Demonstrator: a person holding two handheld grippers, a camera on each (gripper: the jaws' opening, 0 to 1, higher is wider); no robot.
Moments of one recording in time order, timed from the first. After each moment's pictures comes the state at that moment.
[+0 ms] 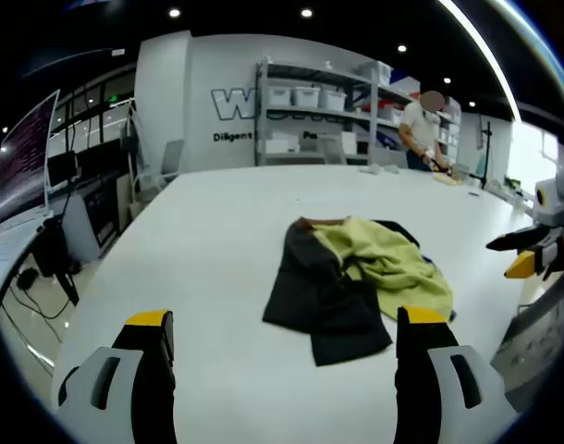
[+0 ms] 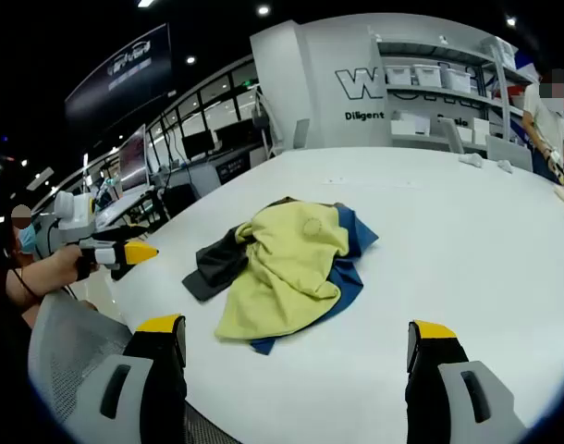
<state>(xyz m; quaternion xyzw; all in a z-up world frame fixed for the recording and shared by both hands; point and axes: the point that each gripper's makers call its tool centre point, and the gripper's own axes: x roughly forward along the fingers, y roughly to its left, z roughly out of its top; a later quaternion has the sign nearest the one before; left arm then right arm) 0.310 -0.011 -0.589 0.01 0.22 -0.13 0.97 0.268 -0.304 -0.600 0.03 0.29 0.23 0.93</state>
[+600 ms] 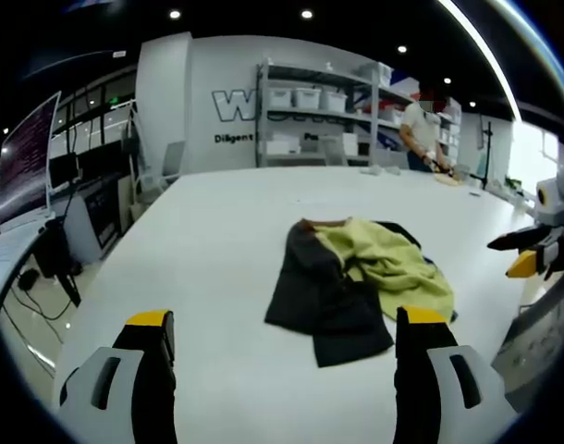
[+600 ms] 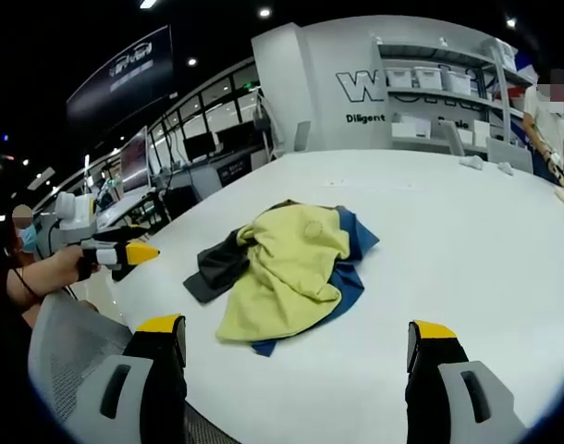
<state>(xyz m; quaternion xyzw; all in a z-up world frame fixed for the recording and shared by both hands) 0.311 -0.009 -0.588 0.01 0.21 -0.12 0.97 0.269 -0.304 -0.598 0.03 0.28 0.24 0.93</state>
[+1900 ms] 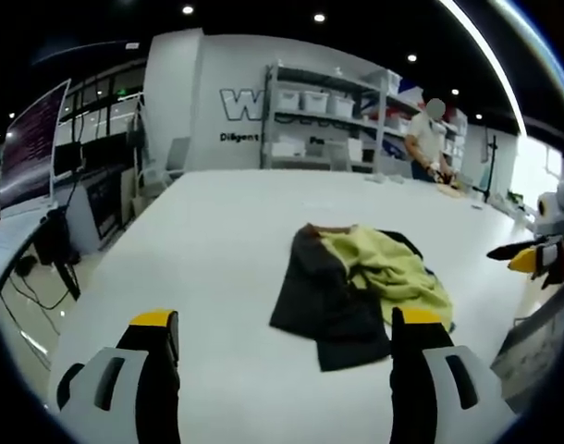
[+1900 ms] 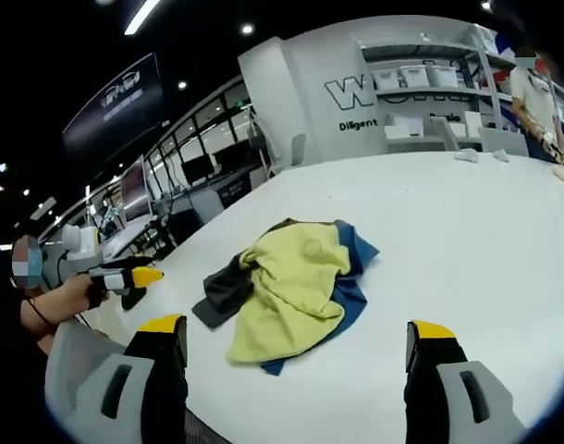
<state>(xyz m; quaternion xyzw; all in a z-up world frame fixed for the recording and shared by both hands) 0.315 0.001 -0.584 -0.01 0.21 -0.11 0.97 0.279 -0.307 -0.581 0.09 0.26 0.23 0.93</state>
